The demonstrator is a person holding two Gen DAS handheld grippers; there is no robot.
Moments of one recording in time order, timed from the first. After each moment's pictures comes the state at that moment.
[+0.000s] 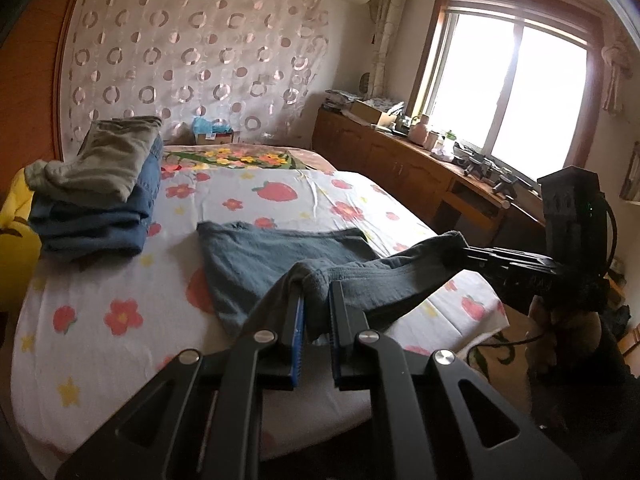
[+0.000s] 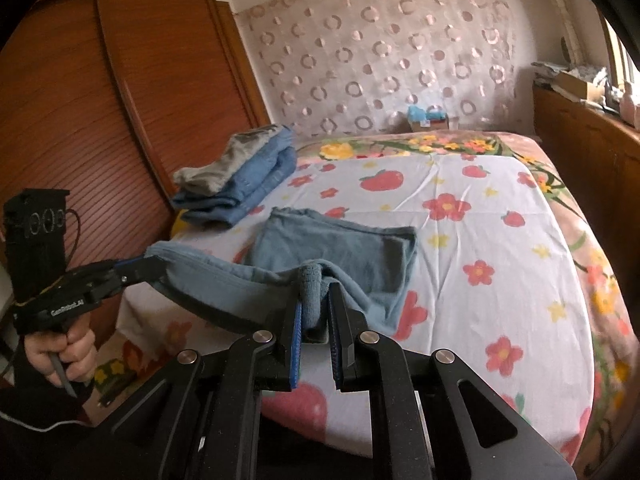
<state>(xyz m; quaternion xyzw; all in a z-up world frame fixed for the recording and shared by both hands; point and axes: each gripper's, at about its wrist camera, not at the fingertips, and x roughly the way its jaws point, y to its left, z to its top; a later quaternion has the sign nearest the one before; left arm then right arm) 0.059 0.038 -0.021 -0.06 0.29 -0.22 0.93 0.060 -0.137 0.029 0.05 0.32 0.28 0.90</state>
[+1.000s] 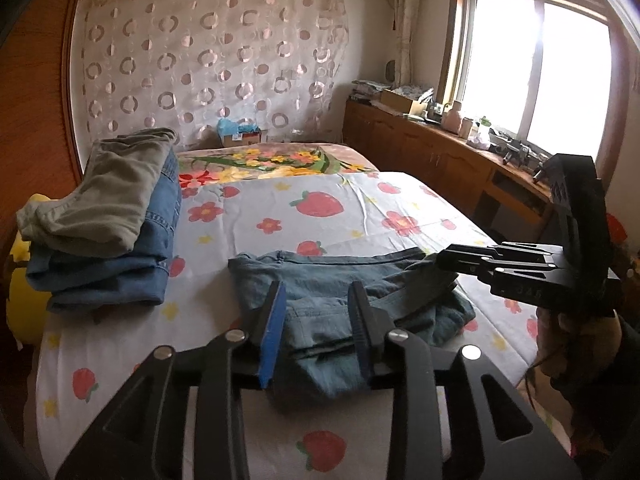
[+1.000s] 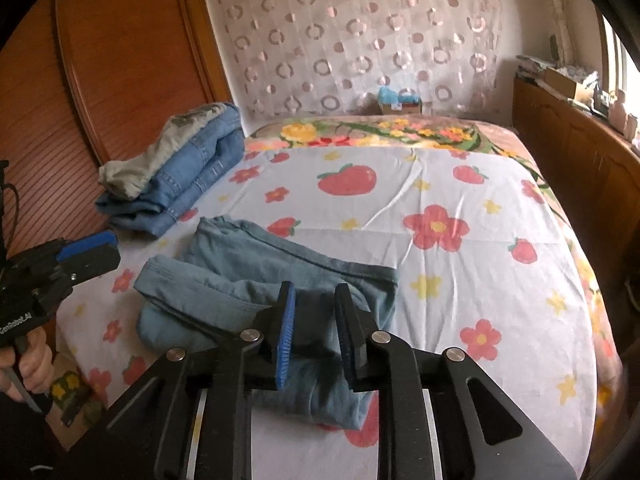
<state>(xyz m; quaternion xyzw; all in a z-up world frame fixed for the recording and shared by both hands) 0.123 0.034 -0.028 -0.02 0.31 -0.16 0.94 0.158 -0.107 0.003 0.01 0.36 0.22 0.91</state>
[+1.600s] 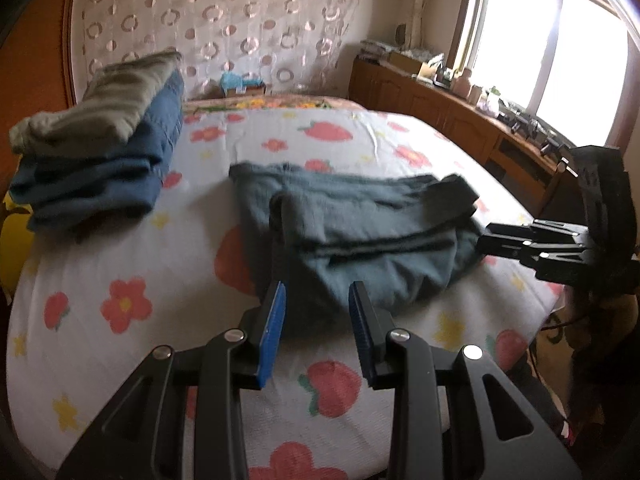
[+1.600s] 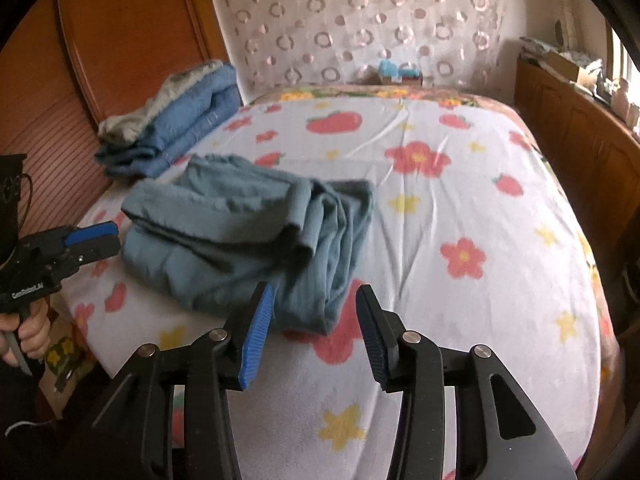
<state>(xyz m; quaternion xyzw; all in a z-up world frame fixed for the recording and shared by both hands) 0.112 0.039 -0.086 -0.02 0.39 -0.16 0.91 0.130 -0.131 -0.034 -0.01 0.41 0.22 0.88</state>
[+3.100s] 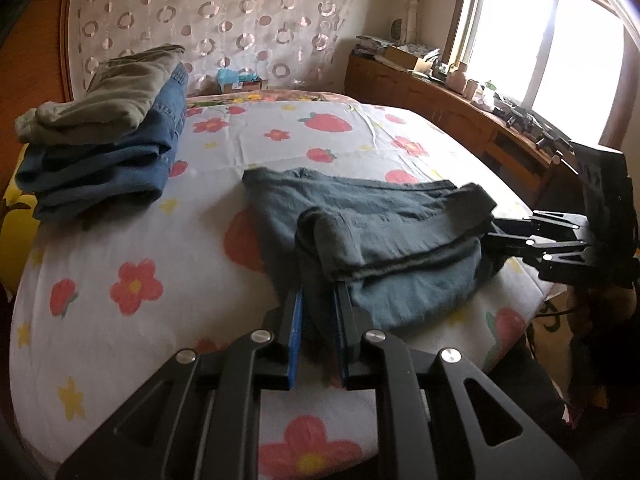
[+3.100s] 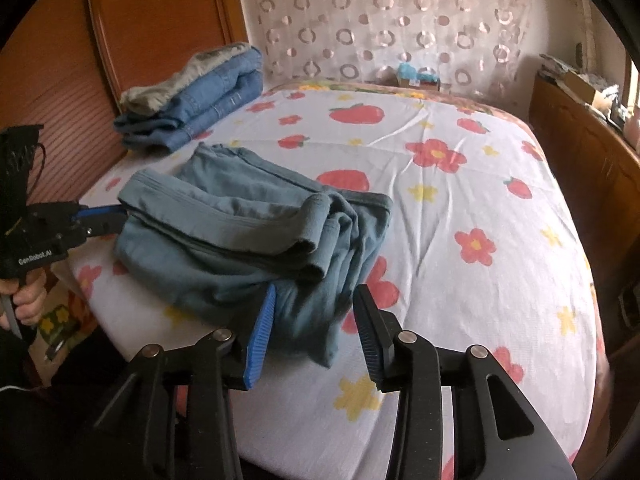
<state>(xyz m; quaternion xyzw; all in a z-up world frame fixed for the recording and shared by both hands) 0.102 0.052 -0.082 -0.02 0.39 -0.17 0.91 0.113 -0.121 -0.037 -0.06 0.41 0.24 0.88</state>
